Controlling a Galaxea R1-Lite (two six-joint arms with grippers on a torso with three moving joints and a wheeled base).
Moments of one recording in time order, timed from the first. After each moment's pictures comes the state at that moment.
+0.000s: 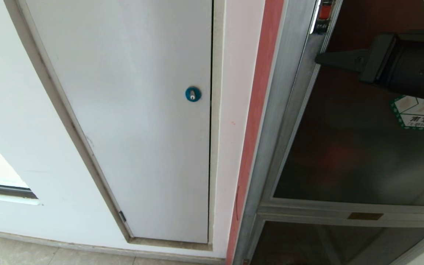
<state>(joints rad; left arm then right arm) 0.01 0.00 0.00 0.00 0.00 0.00 0.41 1.38 -1.26 -0.17 0.18 0.21</state>
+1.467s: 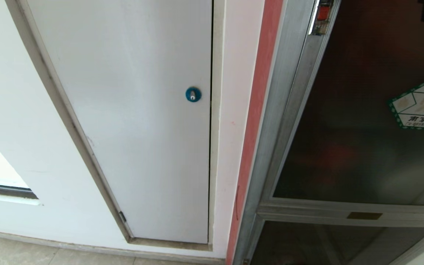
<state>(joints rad) 0.01 0.00 0.00 0.00 0.00 0.00 0.46 1.37 -1.51 -0.10 0.18 0.21</state>
